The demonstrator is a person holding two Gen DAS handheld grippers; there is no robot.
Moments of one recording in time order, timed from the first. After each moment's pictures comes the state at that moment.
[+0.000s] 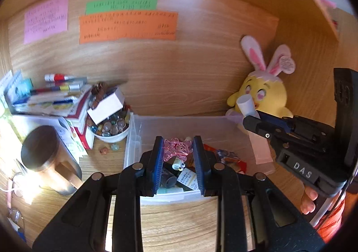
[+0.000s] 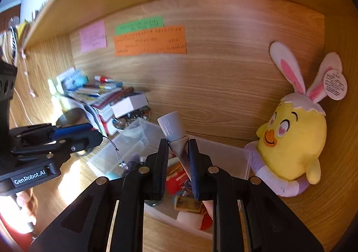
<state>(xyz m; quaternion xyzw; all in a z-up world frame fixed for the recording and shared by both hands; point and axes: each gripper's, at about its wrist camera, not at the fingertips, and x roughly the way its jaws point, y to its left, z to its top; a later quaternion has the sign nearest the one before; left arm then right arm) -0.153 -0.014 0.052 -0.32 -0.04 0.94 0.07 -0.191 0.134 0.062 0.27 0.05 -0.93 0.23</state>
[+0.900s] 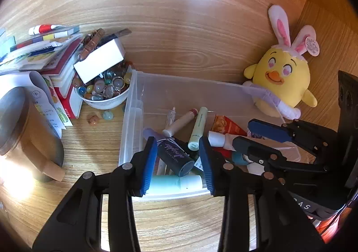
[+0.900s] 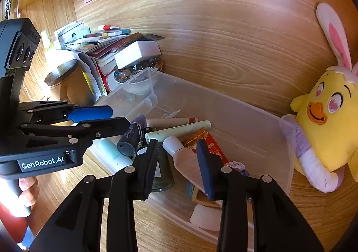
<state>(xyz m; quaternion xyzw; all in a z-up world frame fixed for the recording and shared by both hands) -0.190 -0.033 -0.007 -0.40 -0.08 0.91 0.08 -0.219 0.095 -0.002 0.37 0.10 -0.88 0.27</state>
